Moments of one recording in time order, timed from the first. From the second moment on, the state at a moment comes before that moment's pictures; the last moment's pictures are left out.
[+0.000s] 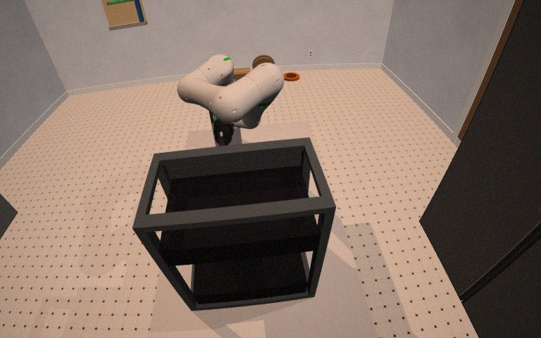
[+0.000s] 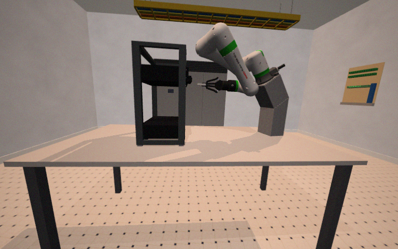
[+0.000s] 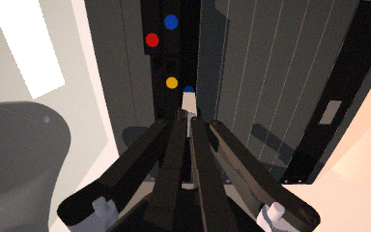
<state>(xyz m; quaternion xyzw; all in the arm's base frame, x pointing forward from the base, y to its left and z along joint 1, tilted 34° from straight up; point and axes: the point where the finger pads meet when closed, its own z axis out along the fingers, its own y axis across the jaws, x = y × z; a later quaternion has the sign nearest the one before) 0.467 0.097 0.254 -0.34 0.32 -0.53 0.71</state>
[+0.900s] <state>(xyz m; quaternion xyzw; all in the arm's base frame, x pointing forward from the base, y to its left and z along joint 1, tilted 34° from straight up) 0.469 0.055 0.259 -0.34 0.32 -0.53 0.70</state>
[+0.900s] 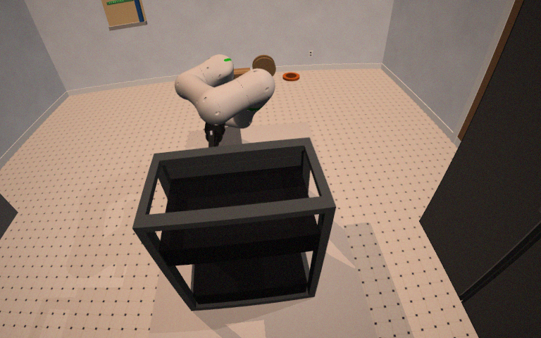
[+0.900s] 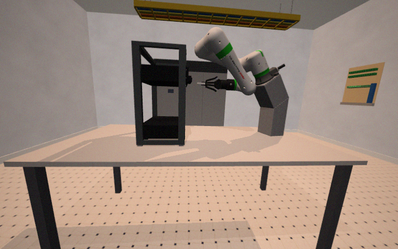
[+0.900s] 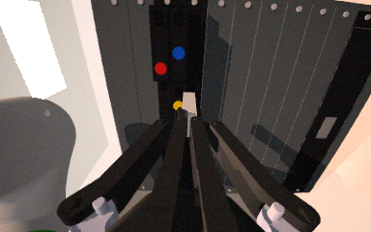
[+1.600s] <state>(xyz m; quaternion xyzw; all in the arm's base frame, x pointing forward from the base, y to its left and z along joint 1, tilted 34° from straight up) 0.477 -0.015 0.268 -0.34 0.32 -0.53 0.71</state>
